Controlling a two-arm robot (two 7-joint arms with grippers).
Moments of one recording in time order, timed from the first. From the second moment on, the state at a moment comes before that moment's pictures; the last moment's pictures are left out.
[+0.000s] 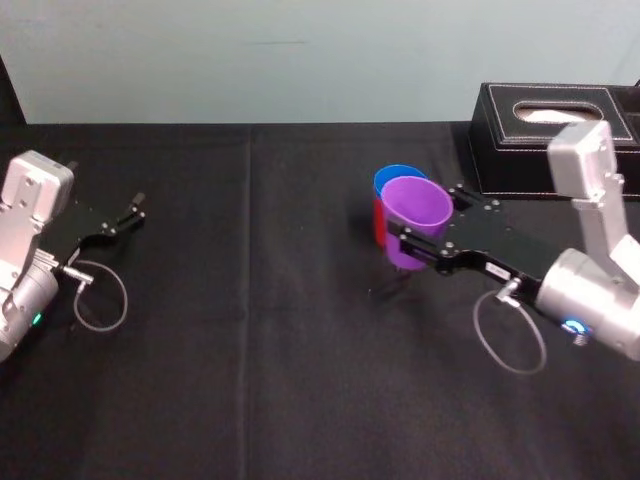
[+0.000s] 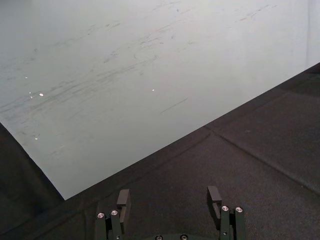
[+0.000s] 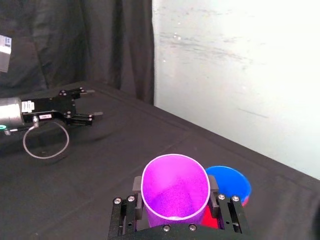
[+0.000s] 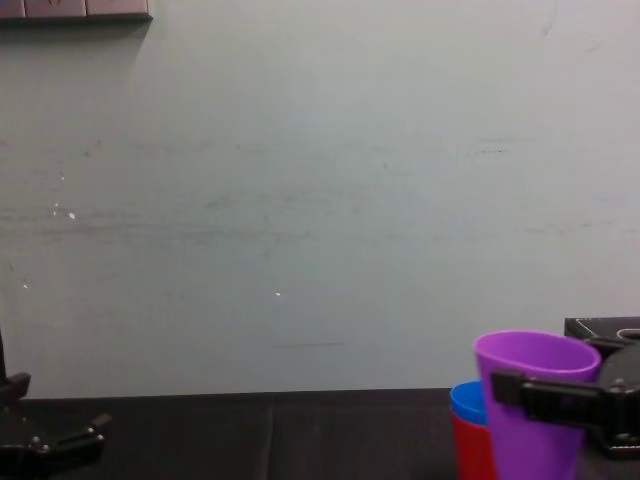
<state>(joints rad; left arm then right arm) -0.20 0.60 0.45 -1.41 -0.25 -0.12 0.03 0.04 0.54 -0.25 -1.77 0.38 0.14 0.46</state>
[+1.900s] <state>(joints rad) -0.20 0.60 0.45 -1.41 -0.25 -0.12 0.03 0.35 0.40 -0.34 -1.46 0.33 0.12 0.36</state>
